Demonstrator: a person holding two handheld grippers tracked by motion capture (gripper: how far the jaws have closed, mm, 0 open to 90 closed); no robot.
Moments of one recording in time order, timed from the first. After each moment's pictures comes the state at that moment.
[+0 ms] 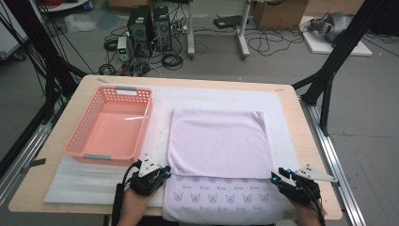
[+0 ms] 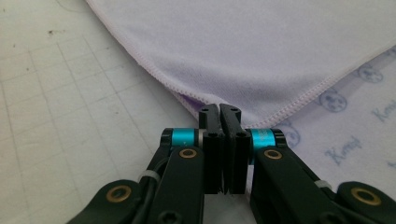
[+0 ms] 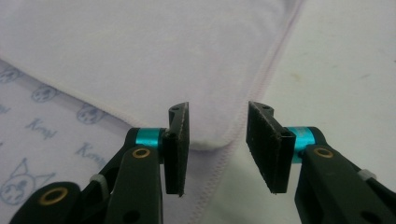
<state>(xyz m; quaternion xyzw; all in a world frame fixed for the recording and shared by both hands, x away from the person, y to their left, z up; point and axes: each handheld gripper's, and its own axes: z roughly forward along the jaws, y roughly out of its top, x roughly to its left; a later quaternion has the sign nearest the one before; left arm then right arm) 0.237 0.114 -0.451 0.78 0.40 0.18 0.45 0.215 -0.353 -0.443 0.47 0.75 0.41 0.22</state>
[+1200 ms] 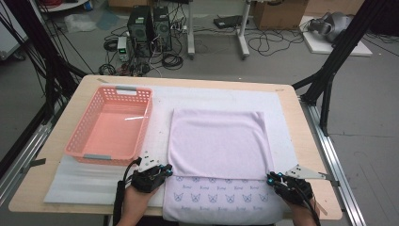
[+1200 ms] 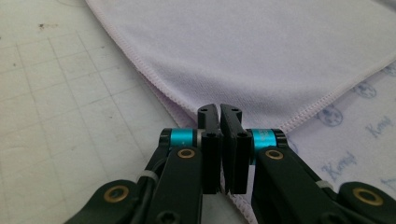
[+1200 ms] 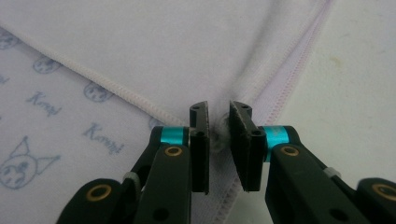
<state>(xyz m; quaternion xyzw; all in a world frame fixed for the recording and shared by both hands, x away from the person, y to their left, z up) 0.245 0.112 -0.452 0.77 0.42 0.16 0.45 0.219 -0.341 -0.450 0.46 0.78 0.38 0.21</state>
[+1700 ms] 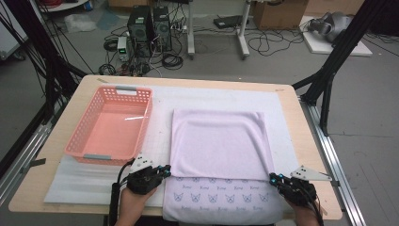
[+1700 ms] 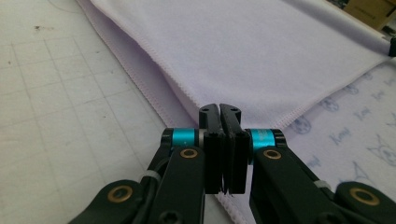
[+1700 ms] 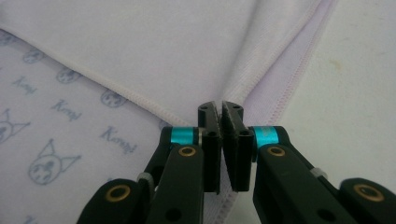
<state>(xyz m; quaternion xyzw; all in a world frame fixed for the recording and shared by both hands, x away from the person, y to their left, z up) 0.237 0.125 -0.446 0.74 0.43 0.12 0.50 0.213 -0.348 -0.445 0.46 0.77 0.41 0.19</state>
